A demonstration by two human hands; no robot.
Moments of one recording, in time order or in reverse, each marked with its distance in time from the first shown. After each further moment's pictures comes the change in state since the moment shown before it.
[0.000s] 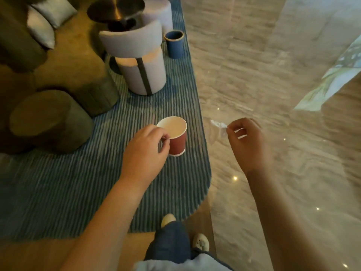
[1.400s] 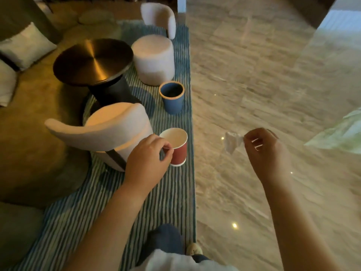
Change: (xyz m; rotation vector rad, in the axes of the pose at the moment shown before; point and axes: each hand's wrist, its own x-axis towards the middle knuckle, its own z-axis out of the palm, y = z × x) left_hand 0.908 -0.102 0.256 -0.082 0.008 -0.054; right_hand 0.943 0.091 0.197 -0.167 -0.006 -0.084
